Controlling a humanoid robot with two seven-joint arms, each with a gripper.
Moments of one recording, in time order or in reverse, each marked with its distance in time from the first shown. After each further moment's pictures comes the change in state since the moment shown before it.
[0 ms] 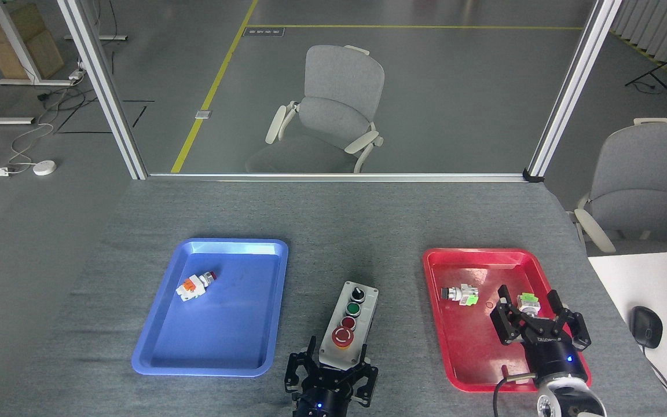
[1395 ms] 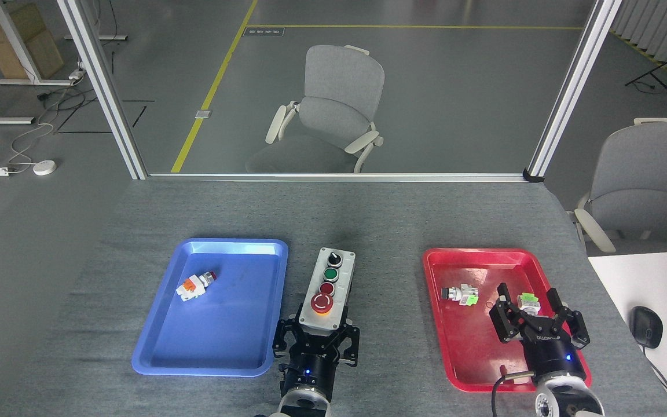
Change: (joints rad) left arm -0.090 -0.061 0.135 0.101 -0.070 -0.063 0.042; right arm -0.005 0.007 0.000 0.000 0.000 0.002 -0.005
